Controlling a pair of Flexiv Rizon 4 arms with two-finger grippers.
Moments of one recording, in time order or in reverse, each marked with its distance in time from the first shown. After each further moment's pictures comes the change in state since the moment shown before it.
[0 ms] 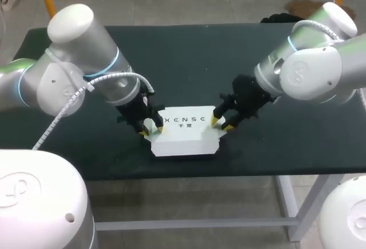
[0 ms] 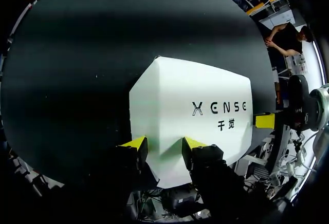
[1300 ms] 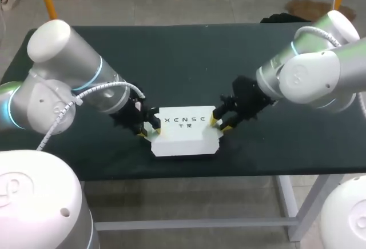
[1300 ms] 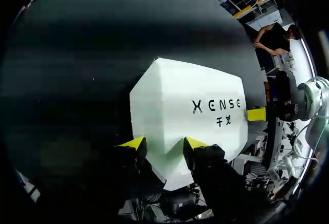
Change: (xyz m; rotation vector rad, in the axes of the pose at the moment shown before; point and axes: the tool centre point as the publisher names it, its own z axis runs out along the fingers) left arm -0.006 0.000 0.002 0.061 0.104 0.048; right arm -0.003 0.006 0.009 -0.029 0.046 -0.057
